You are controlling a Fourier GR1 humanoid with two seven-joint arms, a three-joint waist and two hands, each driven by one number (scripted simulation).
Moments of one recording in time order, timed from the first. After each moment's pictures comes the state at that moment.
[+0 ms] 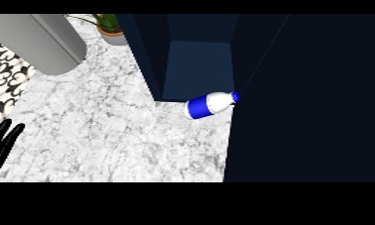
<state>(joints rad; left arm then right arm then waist) 0.46 0.72 -0.07 -1.95 0.81 -0.08 -0.48 0.51 -0.51 0.34 -2.38 -0.50 0.62 0.02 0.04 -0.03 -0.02</state>
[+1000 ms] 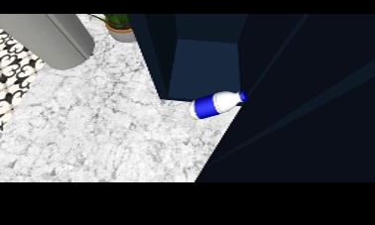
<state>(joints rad) 0.57 0.81 0.09 -1.92 0.91 -0.24 -0.50 0.06 -0.32 0.65 -2.35 -0.37 0.32 0.40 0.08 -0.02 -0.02</state>
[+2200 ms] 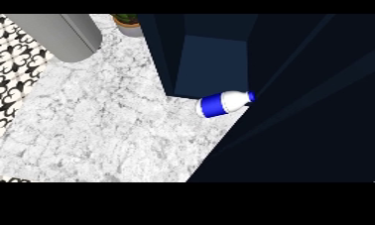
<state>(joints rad) 0.64 0.85 0.24 -1.83 0.98 -0.45 -0.54 -0.27 -0.15 0.59 -2.15 -0.65 0.43 0.71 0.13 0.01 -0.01</state>
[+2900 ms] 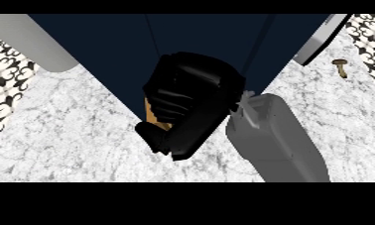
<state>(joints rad) 0.74 0.79 0.36 -1.77 1.00 -0.55 -0.53 -0.76 0.00 0.33 -1.57 -0.85 0.19 0.70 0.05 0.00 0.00</state>
